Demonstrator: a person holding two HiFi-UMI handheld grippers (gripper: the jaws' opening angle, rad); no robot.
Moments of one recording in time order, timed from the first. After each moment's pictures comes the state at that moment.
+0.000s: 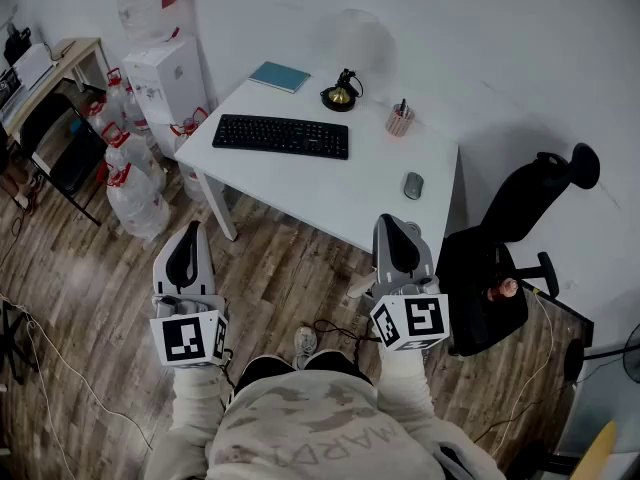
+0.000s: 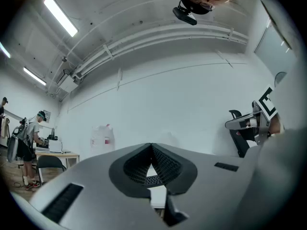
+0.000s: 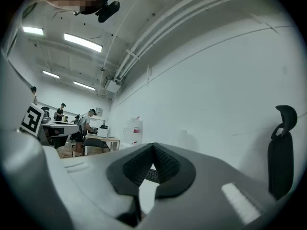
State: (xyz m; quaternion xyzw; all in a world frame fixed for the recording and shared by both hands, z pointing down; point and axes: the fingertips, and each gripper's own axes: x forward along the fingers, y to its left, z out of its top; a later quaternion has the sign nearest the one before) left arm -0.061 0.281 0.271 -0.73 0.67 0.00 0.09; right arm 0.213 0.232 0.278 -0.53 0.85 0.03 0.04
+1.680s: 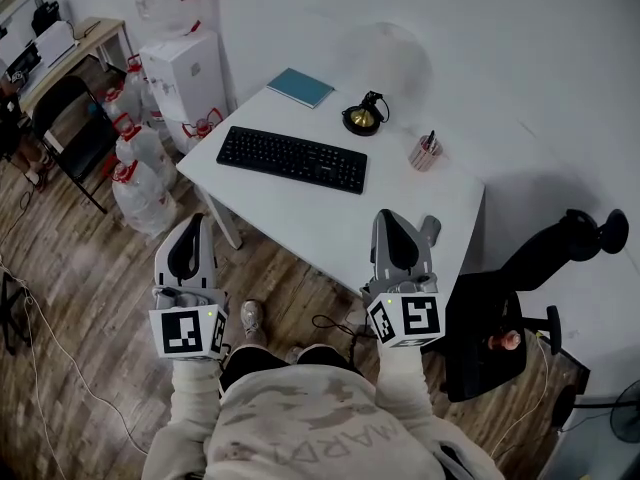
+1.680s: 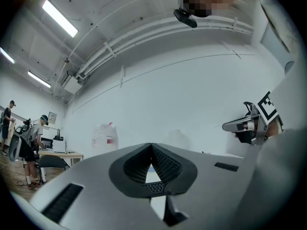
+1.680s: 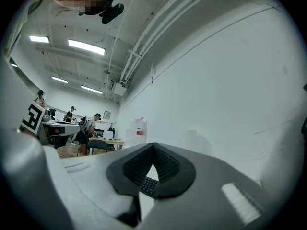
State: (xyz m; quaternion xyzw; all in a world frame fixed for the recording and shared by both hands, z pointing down) left arm -0.059 0.150 0.284 -0.71 0.70 0.00 0.09; right arm 0.198 0.073 0.291 -0.48 0.87 0.04 0.05
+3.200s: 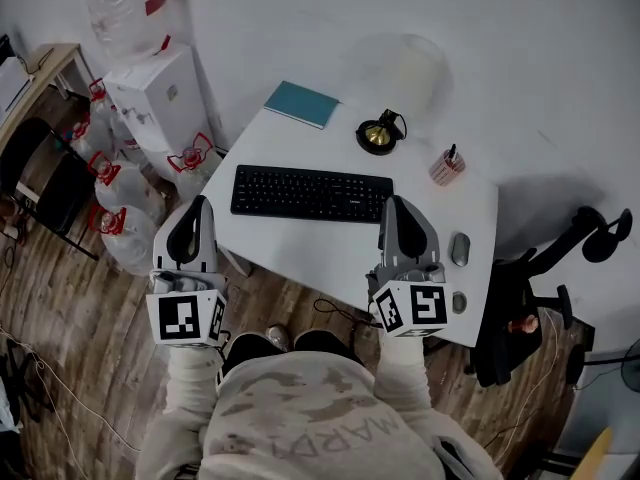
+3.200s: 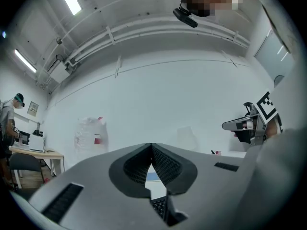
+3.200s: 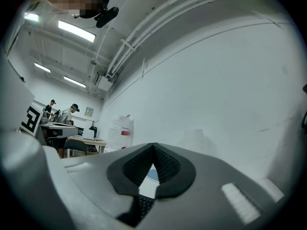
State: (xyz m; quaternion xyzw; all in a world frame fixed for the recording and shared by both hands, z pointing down) left arm -0.219 -0.048 0.286 -0.77 0.63 0.01 0.09; right arm 0.055 -0.074 0.288 -0.57 0.82 0.05 0.06
